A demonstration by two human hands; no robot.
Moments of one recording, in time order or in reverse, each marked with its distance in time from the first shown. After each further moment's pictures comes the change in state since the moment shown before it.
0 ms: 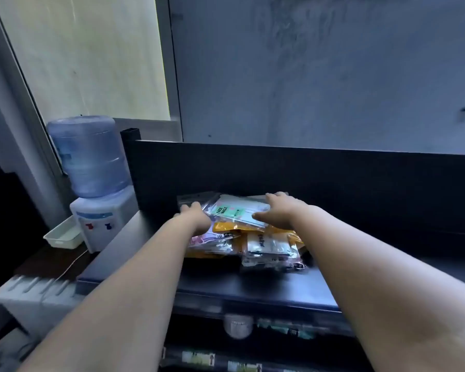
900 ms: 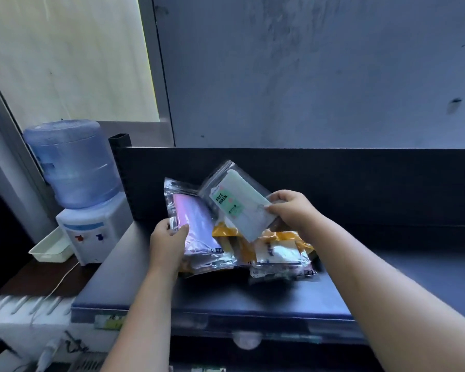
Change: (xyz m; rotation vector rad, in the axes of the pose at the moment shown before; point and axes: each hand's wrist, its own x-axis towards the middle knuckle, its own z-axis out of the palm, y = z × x) left_hand -0.007 -0.064 0.017 -1.099 0.297 0.067; right_hand 0.001 -0.007 0.004 1.054 0.156 0.122
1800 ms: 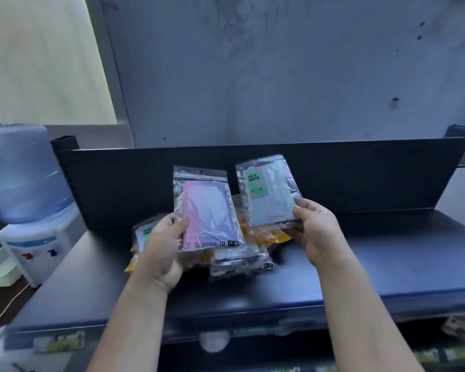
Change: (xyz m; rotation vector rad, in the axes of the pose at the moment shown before) left_hand -0.077 0.053 0.062 -0.524 -0.456 -0.236; right_hand -0.070 0.051 -0.081 0.690 0.309 0.005
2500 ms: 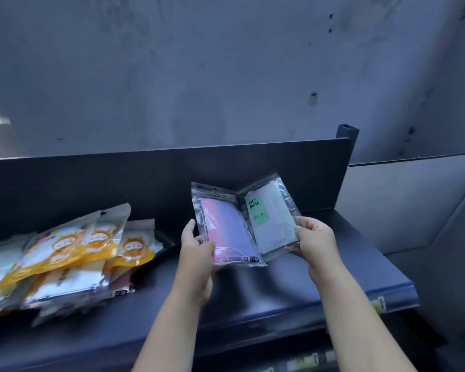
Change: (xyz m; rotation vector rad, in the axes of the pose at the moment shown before) left_hand 0.030 -0.194 0.321 0.140 0.035 -0.061; right_hand 0.096 -0.092 -0.296 -0.269 0.227 -0.043
